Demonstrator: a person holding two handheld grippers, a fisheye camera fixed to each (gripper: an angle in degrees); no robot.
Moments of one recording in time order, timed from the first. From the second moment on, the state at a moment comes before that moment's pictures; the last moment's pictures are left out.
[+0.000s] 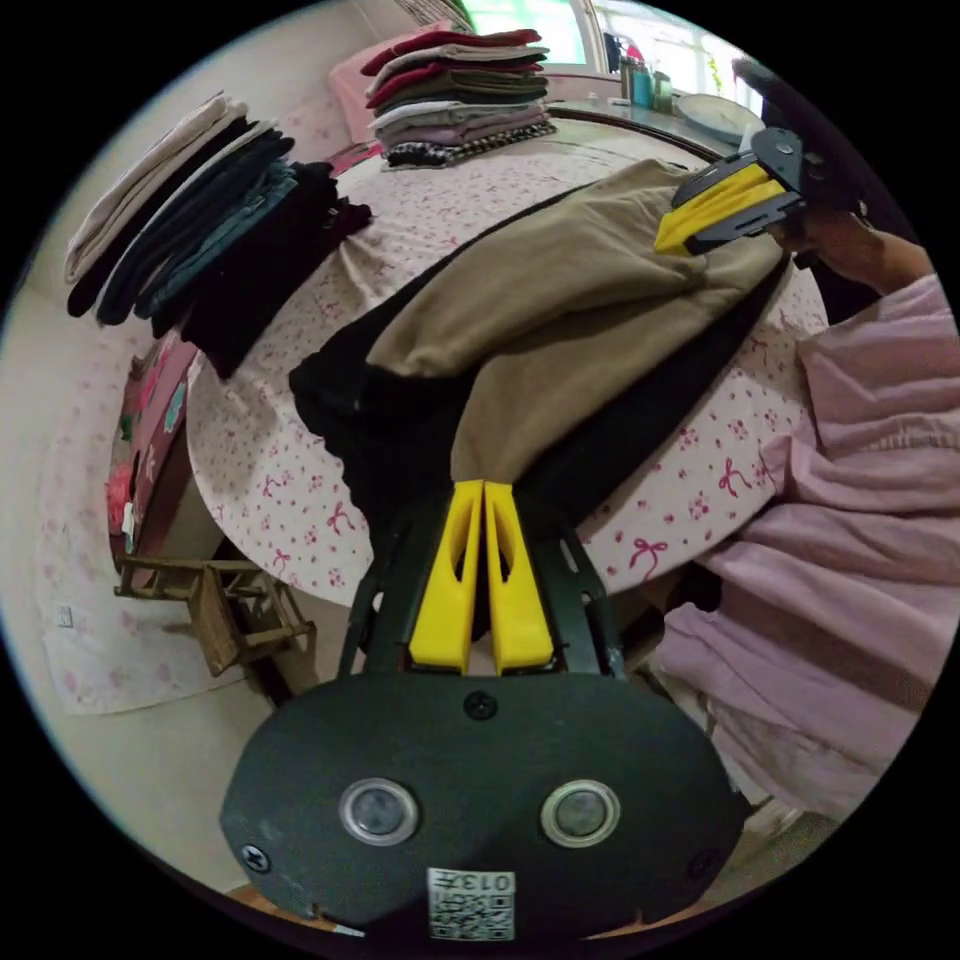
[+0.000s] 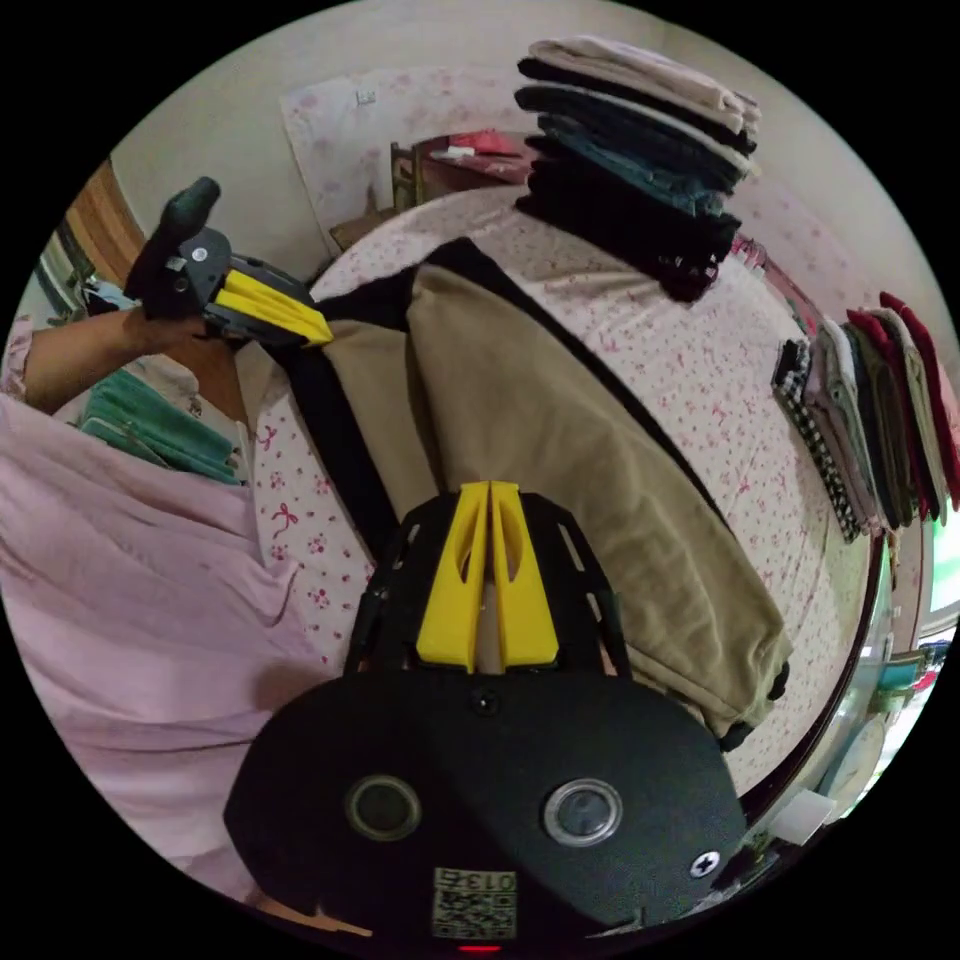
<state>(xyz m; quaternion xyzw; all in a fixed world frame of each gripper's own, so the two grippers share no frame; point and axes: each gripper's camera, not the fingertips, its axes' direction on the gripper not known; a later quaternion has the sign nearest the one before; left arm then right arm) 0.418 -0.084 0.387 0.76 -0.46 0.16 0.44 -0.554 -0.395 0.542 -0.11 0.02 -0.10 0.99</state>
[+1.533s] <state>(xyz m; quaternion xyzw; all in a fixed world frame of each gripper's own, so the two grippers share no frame) 0.081 -0.011 0.320 0.83 -0.03 0.19 0.53 -0.506 -0.703 0.843 -0.20 -0.09 -0.16 0.96</state>
